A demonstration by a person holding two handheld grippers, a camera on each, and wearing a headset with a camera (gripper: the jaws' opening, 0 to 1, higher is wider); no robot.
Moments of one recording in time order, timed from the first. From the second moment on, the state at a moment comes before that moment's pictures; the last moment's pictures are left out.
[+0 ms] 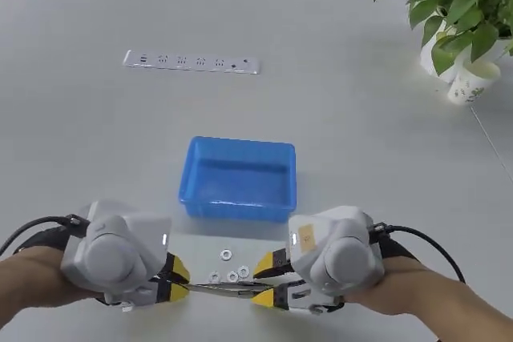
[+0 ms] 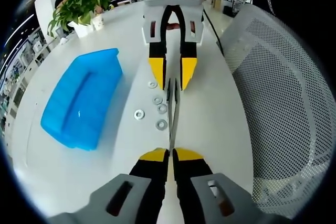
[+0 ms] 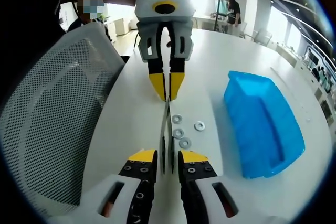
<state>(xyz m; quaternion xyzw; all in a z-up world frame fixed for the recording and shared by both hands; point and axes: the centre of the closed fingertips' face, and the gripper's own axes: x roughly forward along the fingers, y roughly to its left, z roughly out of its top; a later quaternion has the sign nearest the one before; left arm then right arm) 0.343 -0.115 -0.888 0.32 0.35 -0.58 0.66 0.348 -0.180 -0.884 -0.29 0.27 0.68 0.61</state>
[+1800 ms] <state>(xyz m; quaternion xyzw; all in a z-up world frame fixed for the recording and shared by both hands) 0.342 -0.141 -0.824 0.32 0.32 -0.60 0.66 0.339 -0.174 -0.885 -0.33 0.25 0.69 0.59</state>
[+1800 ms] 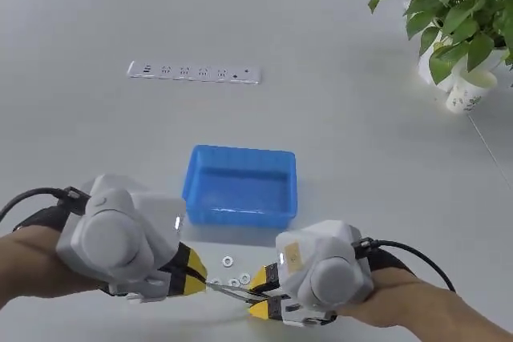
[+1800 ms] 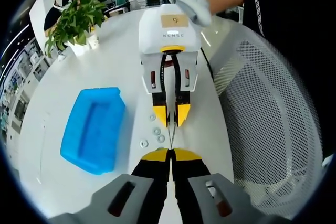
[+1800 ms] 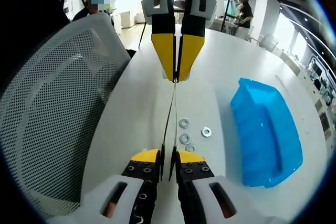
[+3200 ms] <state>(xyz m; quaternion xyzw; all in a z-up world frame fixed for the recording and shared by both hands) 0.345 -0.179 -0.801 0.33 0.26 -0.64 0.65 0.342 -0.174 -0.874 -0.31 0.24 0.67 0.63</state>
